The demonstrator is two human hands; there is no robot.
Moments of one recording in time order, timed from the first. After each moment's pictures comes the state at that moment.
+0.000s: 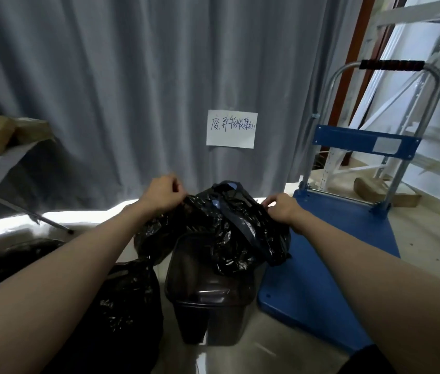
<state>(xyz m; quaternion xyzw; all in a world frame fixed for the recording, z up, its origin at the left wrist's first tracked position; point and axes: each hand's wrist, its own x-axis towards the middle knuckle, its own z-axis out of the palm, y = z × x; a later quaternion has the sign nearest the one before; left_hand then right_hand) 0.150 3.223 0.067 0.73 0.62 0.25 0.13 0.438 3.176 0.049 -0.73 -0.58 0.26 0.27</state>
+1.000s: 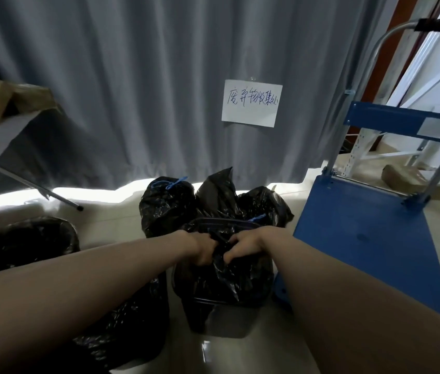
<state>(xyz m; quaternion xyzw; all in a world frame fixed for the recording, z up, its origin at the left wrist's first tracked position) 0.200 3.196 -0.049 0.83 0.48 -0.25 0.12 0.352 3.205 -0.037 -0.61 -0.65 0.41 -0.17</state>
